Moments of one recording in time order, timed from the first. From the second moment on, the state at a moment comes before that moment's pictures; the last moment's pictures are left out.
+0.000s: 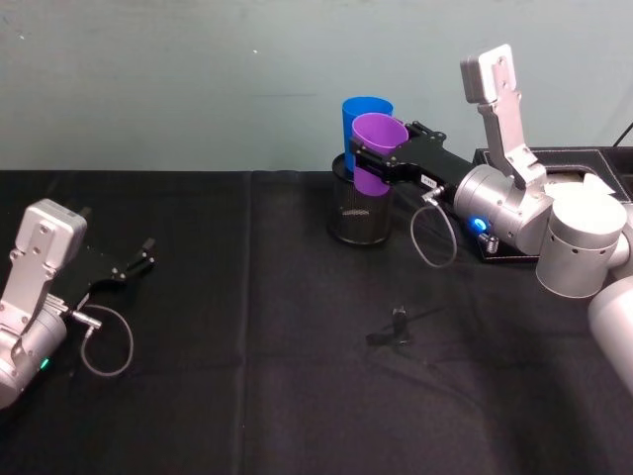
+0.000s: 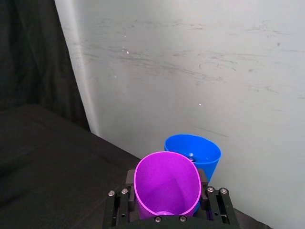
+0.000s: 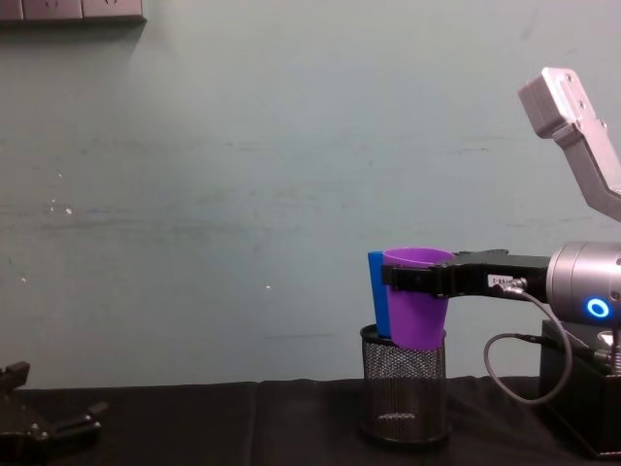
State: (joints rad) left arm -0.20 0.60 0.45 -1.41 -0.25 -0.12 0.03; right arm 0.61 0.25 -0.40 -1.11 0.33 0.09 0.42
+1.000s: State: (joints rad) left arm -0.20 0.60 0.45 -1.41 -0.25 -0.12 0.03; right arm 0.61 0.25 -0.40 -1.11 0.33 0.09 0.42
